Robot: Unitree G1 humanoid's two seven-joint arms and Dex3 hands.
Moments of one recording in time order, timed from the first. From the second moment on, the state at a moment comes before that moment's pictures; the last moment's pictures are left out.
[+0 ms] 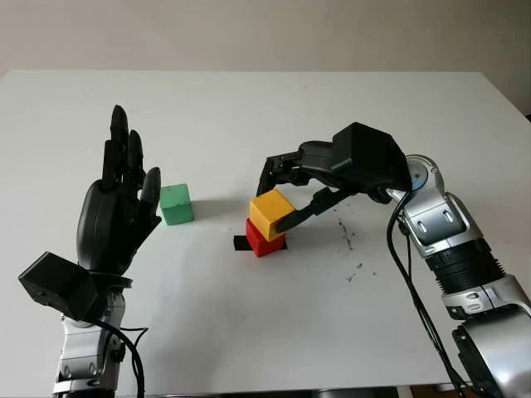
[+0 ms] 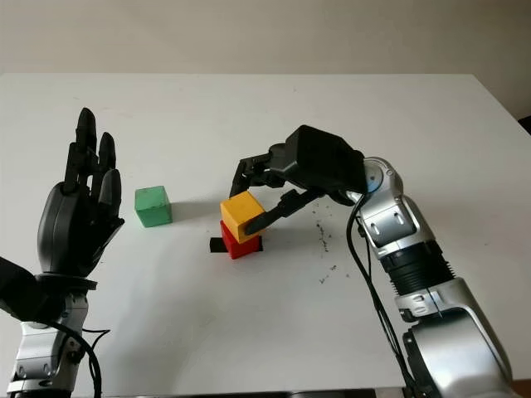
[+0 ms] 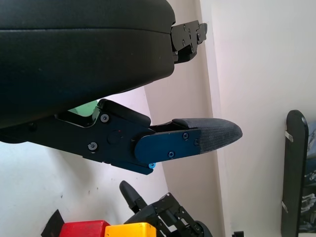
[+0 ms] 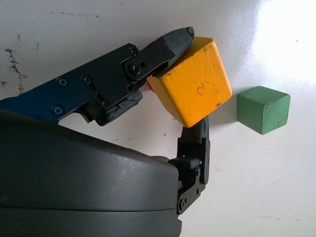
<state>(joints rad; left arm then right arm) -0.08 0.19 0.18 -0.01 -0.14 -0.29 -0.19 -0.75 -0.45 0.28 0.31 -0.19 0.17 0.81</state>
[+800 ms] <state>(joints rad) -0.08 0.19 0.17 -0.01 -0.15 -0.26 -0.18 -0.75 -0.43 0.28 0.31 -0.20 0.17 0.80</state>
